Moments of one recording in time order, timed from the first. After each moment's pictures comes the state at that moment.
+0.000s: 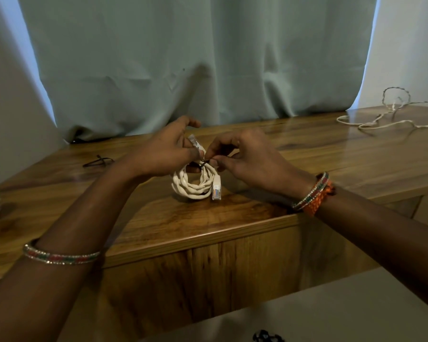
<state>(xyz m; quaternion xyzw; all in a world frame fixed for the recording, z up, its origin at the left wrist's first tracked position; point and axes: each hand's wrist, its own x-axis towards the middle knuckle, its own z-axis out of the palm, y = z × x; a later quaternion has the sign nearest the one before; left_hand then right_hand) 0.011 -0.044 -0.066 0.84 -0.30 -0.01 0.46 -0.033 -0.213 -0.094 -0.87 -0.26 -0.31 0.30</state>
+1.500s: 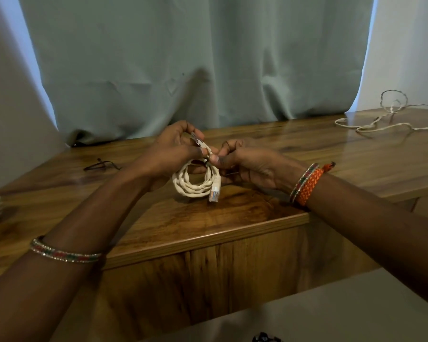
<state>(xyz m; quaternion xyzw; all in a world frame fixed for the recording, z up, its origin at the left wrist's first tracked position) -0.004 -0.058 -0.068 0.73 -0.30 -0.03 0.61 -0.014 -0.218 -0.094 -0.70 -0.09 0.01 0.71</state>
